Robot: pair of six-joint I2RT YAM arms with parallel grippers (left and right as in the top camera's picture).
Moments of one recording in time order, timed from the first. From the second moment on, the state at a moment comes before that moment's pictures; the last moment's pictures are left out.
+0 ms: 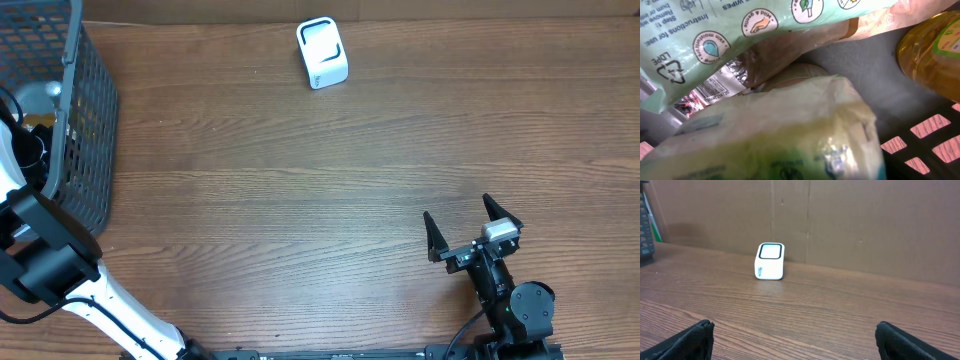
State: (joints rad) left arm 0.64 2.20 1.97 -1.24 0.01 -0.37; right arm 0.15 0.01 0.02 -0.02 -0.13 -0.04
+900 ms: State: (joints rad) left arm 0.64 2.21 1.97 -1.25 -0.02 -0.37; right arm 0.15 0.01 0.02 -0.02 -0.13 -0.04
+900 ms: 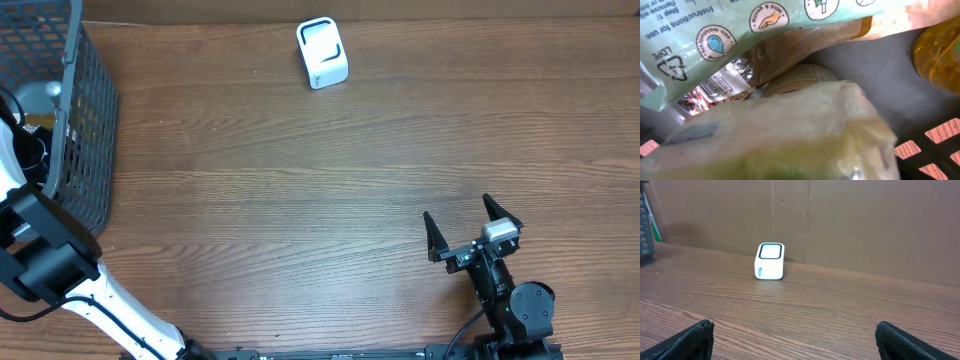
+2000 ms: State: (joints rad) left arm 0.62 2.23 3.08 -1.69 0.09 -0.46; right arm 0.15 0.01 0.02 -0.02 -0.13 -0.04
